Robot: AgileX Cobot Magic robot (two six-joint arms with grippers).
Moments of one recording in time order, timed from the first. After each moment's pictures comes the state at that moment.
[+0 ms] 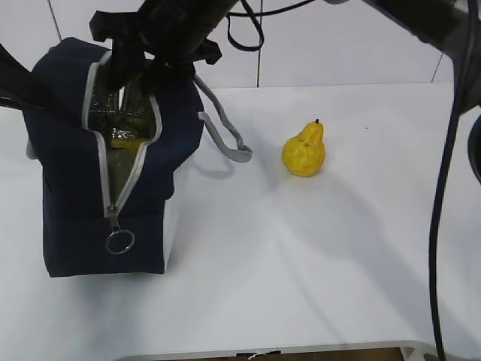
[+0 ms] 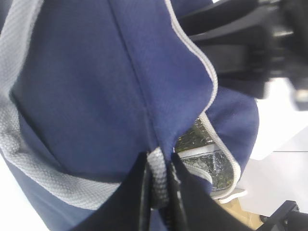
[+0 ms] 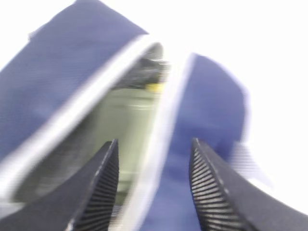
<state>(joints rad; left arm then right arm) 0.03 1.45 -1.20 -0.83 1.09 0.44 0.59 2.30 -2.45 0.47 1.18 -0.05</state>
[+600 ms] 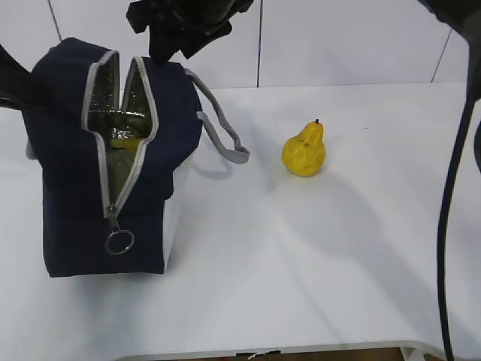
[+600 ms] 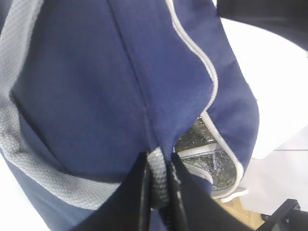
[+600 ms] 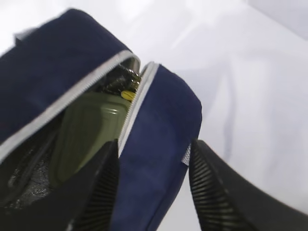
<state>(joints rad) 0.03 1.45 -1.20 -0.83 1.09 0.44 0.59 2.29 -2.56 0.17 1.26 -0.16</state>
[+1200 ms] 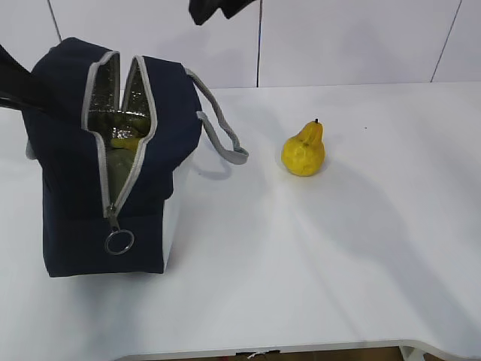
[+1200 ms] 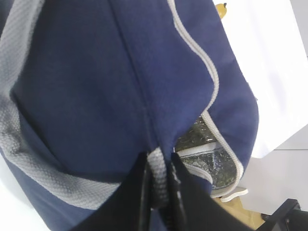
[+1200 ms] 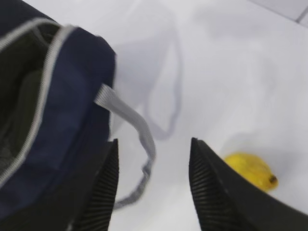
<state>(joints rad) 0.03 1.45 -1.20 -0.83 1.09 0.44 0.50 2.12 -2.43 0.19 1.26 -0.18</state>
